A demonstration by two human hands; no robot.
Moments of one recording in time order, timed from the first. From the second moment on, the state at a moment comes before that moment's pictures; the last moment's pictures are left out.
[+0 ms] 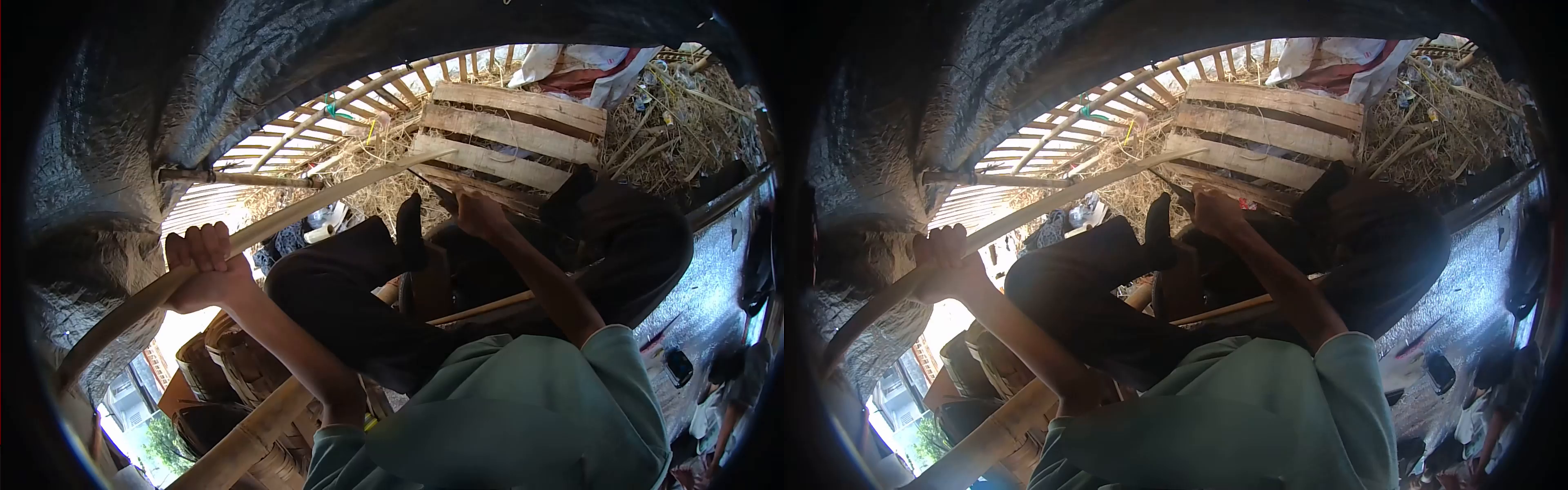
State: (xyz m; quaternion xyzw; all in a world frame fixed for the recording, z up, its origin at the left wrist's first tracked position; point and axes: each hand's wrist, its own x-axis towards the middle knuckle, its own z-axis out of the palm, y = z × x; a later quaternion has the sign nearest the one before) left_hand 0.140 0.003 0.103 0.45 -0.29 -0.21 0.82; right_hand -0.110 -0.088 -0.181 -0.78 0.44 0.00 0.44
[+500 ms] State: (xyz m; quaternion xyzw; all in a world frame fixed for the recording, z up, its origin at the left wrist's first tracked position) left_hand 0.144 0.002 0.104 0.44 -0.28 -0.22 0.82; right_hand -0.128 -0.110 -0.134 -0.87 0.37 -0.05 0.32
